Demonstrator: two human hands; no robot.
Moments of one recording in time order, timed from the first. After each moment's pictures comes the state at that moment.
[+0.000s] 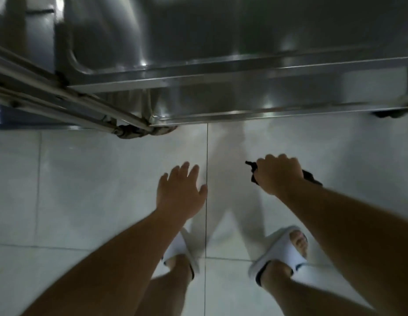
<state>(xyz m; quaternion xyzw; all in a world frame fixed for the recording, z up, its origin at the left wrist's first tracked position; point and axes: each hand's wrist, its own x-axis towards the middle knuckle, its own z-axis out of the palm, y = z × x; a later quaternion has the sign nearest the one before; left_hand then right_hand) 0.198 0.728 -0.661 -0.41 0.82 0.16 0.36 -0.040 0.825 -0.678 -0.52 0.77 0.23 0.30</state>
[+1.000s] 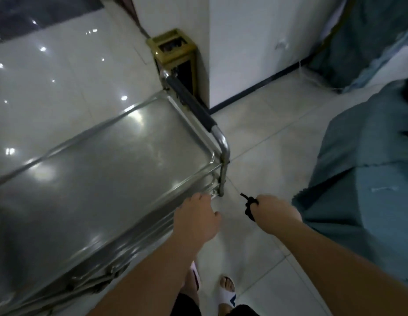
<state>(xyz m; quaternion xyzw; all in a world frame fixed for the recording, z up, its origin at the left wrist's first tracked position) -0.220 0.895 -0.033 -0.21 0.93 0.20 0.24 -0.317 1.080 -0.043 -0.14 0.93 -0.01 0.34</state>
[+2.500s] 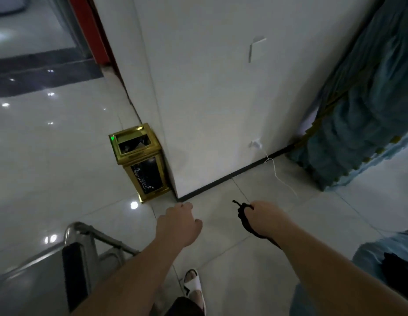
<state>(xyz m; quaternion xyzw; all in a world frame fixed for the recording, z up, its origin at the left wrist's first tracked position) -0.834 0.868 0.012 -0.25 0.94 0.17 0.15 -0.966 1.080 0.046 -0.25 0.93 -0.01 0.28</state>
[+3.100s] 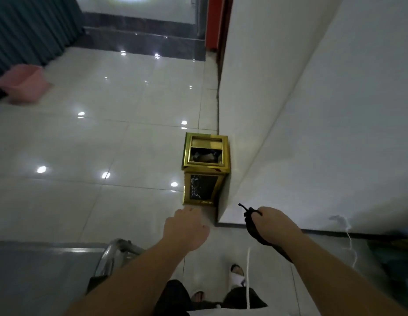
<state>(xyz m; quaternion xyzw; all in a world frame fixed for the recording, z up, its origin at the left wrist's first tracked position) -0.907 0.626 -0.017 -0.44 0.85 0.24 0.14 -1.123 0.752 0.030 -0.33 0.88 -0.04 0.35</state>
